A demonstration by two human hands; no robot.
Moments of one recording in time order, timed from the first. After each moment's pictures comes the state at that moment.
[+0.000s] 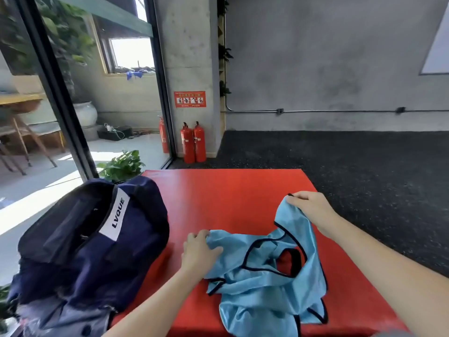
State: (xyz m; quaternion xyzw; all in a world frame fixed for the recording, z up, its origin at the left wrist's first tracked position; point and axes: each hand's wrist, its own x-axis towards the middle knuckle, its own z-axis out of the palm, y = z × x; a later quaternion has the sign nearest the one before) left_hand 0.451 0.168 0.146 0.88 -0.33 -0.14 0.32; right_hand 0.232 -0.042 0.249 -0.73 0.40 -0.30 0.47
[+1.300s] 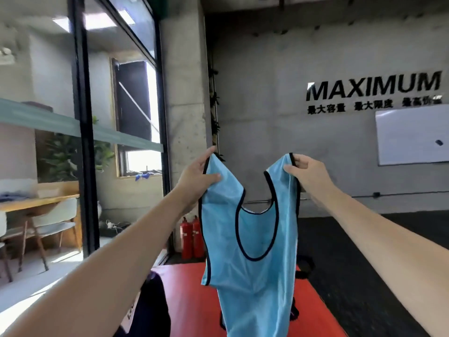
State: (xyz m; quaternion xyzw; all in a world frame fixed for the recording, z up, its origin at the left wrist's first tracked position) left_hand 0.375 0.226 0.567 0.51 -0.57 -0.09 0.64; right_hand 0.143 0.041 0.557 -0.70 0.18 -0.57 0.39
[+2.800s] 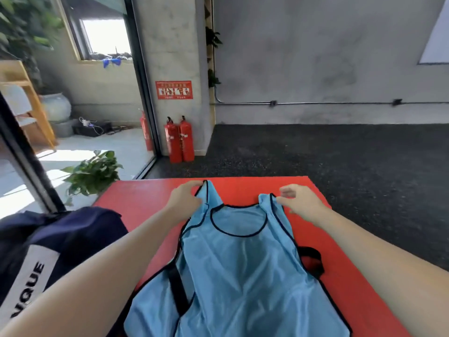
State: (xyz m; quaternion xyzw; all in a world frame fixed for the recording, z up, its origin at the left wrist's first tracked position) left_hand 0.628 -0.028 0.223 0.82 -0.43 -0.12 0.36; right_hand 0.360 -0.227 0.205 -0.80 0.42 -0.23 0.37
